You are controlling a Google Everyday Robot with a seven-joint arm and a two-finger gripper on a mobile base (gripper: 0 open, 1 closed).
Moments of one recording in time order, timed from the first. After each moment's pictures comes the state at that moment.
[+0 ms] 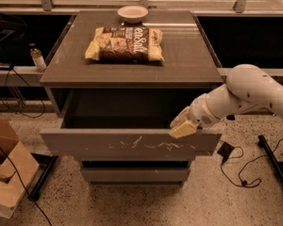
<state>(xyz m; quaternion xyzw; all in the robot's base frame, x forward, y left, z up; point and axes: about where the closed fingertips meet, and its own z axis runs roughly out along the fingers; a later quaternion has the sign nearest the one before) 0.569 -0.128 0.699 -0.55 0.76 0.21 0.27</state>
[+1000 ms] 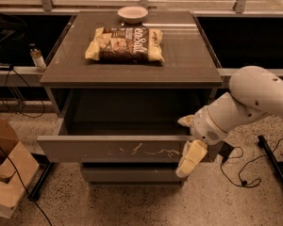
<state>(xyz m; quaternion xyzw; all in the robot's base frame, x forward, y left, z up) 0.469 -0.115 0.721 -0.59 0.75 0.24 0.19</state>
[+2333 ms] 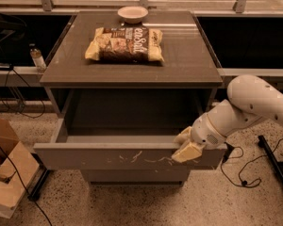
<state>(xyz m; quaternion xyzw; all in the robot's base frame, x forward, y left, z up) 0.467 -0.121 0.688 -0.56 0.76 0.29 0.16</state>
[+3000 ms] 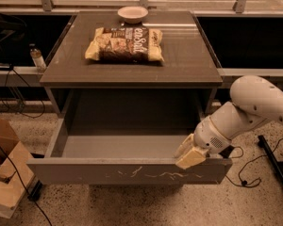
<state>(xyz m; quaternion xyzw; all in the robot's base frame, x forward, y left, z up) 0.447 -0.125 0.694 -0.56 0.76 0.30 0.13</state>
